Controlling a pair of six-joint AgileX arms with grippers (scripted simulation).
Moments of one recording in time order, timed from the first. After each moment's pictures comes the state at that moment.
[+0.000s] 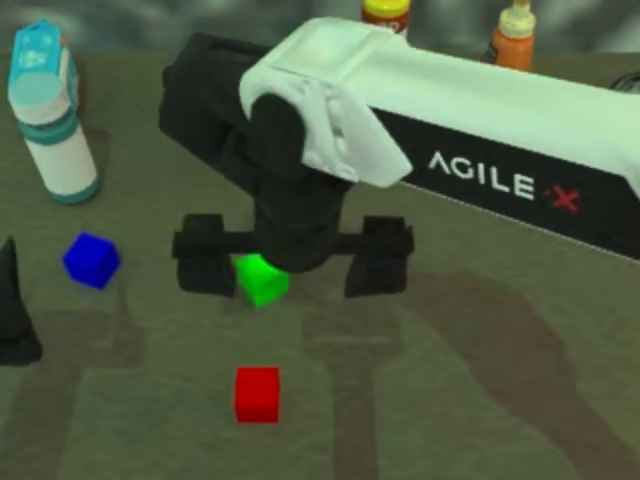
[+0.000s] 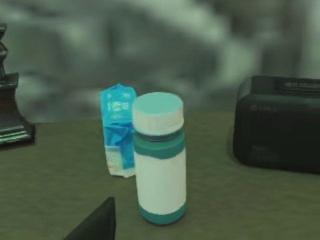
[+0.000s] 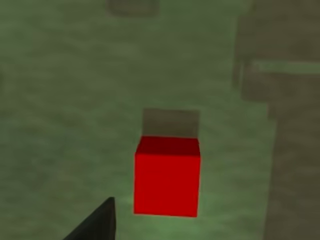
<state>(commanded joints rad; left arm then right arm) -0.05 0.18 0.18 -0.11 0.00 0.05 0.91 2.15 1.92 -1.18 0.09 0.90</state>
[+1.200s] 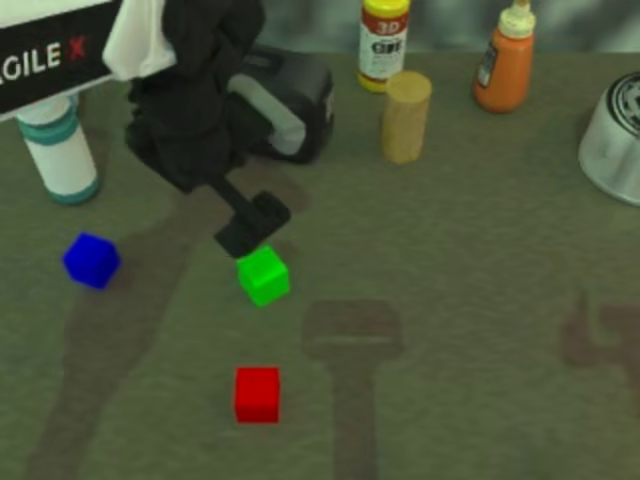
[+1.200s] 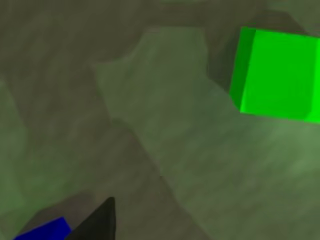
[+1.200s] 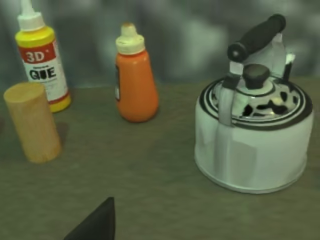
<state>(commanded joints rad) -0.45 2.01 1.60 -1.03 0.00 0.44 0.11 0.23 0.21 -0.18 0.08 0.09</state>
